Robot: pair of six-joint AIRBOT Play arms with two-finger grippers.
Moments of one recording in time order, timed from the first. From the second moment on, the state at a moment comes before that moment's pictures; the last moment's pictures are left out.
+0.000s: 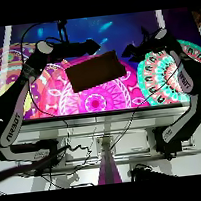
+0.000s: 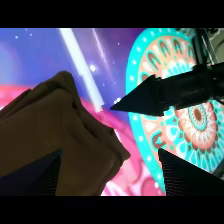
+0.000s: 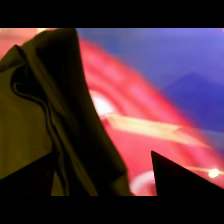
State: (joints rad) left arm -0.35 -1.53 1.33 0.52 -0.74 -1.05; right arm -0.01 -1.89 1.51 -0.81 1.13 1.37
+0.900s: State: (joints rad) left arm -0.31 -1.37 1.33 0.90 -0.94 -0.98; right arm 0.06 -1.75 1.51 -1.10 0.97 1.48
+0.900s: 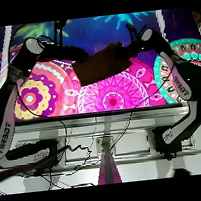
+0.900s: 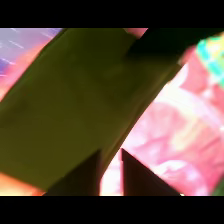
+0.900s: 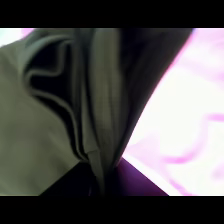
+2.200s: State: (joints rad) left arm -0.30 -0.88 1.33 1.34 -0.96 -0.98; right arm -1.03 -1.42 1.51 -1.59 1.49 1.79
